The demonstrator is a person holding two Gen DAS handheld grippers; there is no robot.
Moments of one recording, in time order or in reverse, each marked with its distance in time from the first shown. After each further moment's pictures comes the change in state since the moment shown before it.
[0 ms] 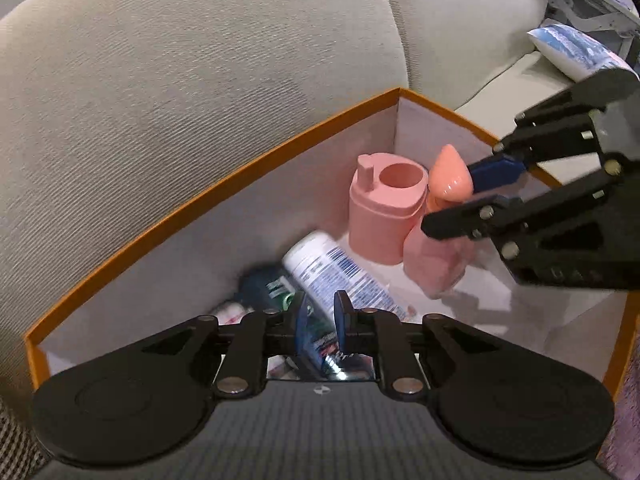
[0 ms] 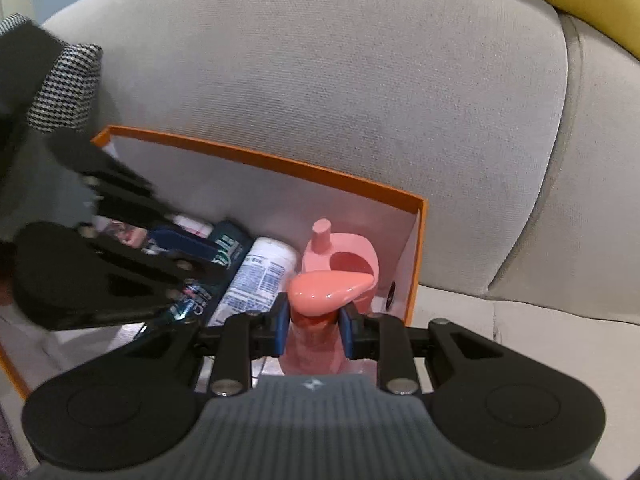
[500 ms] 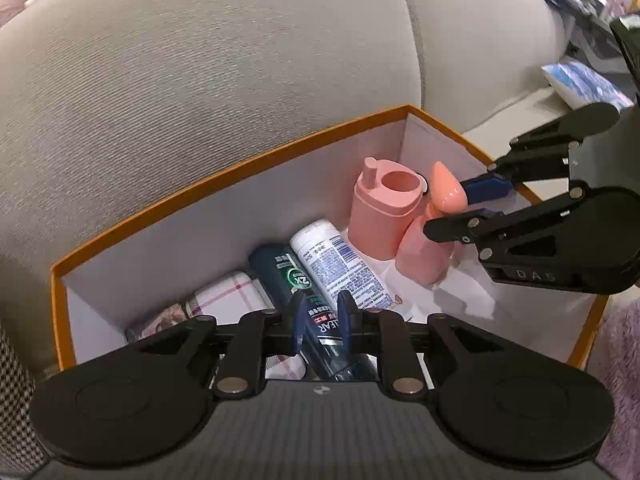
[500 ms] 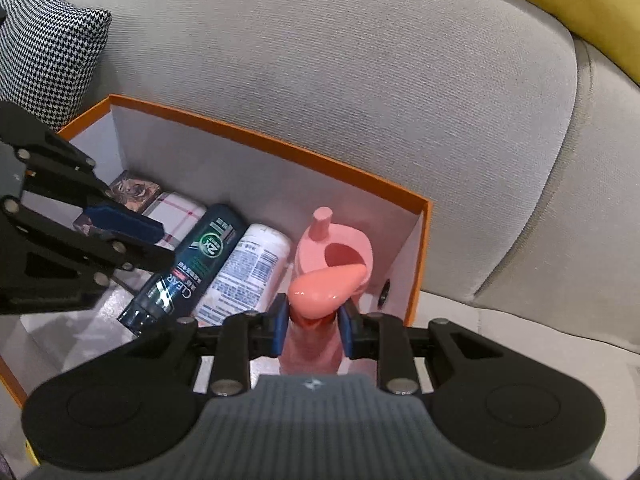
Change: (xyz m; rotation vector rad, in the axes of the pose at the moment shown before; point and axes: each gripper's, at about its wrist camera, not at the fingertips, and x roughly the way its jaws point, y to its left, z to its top) left arm -0.006 -0.026 0.010 -0.126 -0.030 -0.010; right arm 0.005 0.011 0.001 -0.083 0.034 -0.044
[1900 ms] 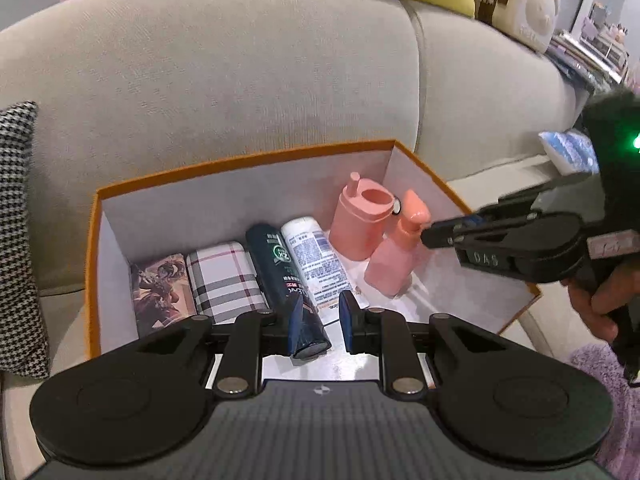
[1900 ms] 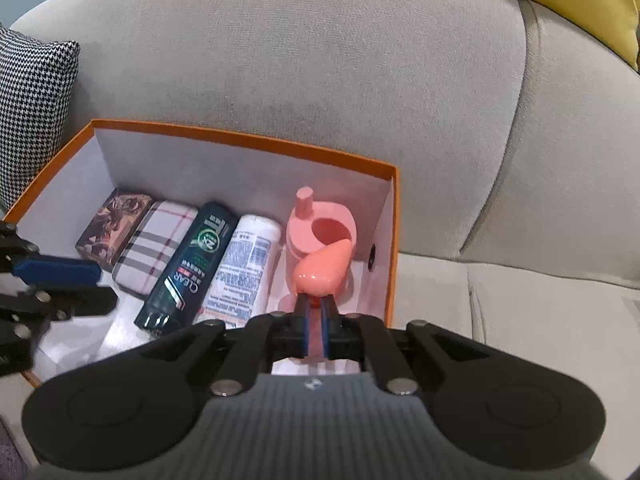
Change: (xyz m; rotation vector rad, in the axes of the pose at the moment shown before) left arm -0.060 -0.011 -0.036 -0.201 -0.119 -0.020; right arm -0.027 0.002 -0.013 0.173 0.033 -0.051
